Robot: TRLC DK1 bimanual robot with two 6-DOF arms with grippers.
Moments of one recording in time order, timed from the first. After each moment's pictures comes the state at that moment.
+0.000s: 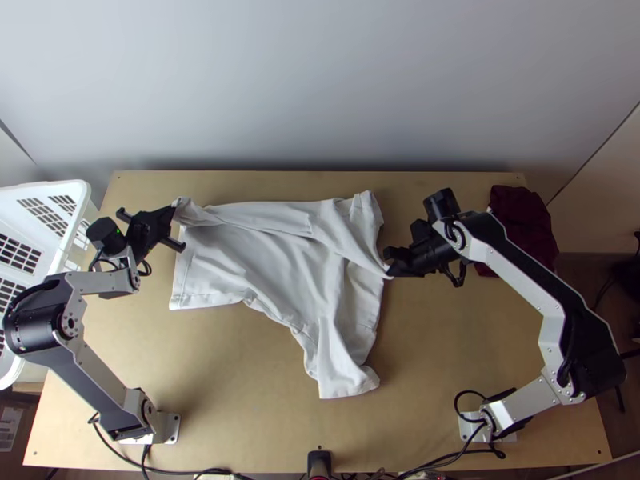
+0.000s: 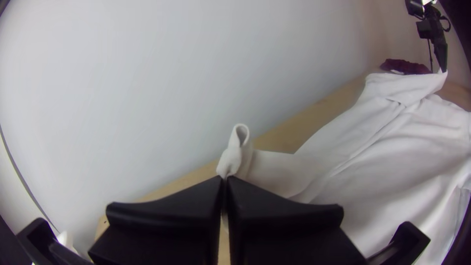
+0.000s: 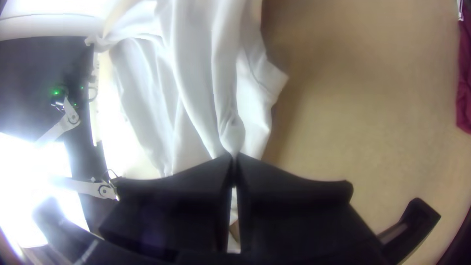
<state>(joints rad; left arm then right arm) 0.27 1.87 0.81 0.90 0.56 0.50 0.33 1.66 1.25 -0.86 -0.49 0.35</state>
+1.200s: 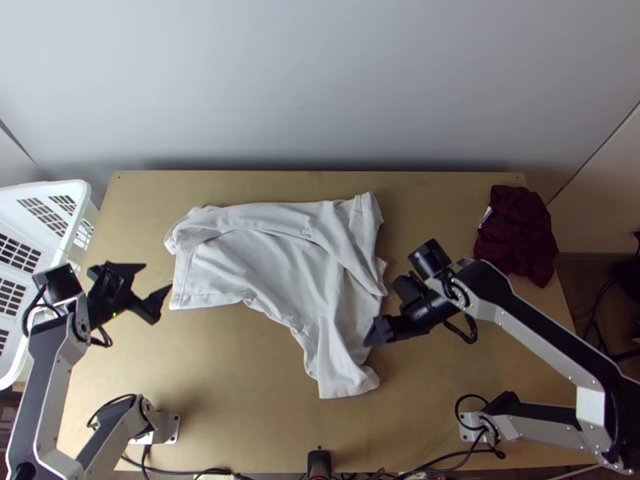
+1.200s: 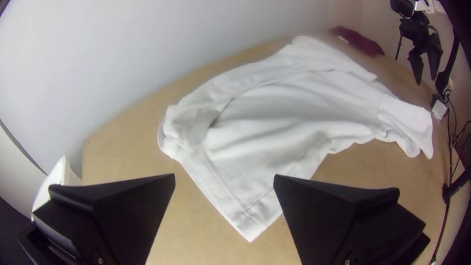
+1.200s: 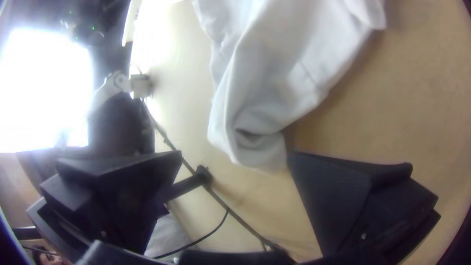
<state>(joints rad) 0.43 0.95 0.63 -0.44 0.62 0.83 0.58 1.35 0.99 -1.01 -0.69 0.24</state>
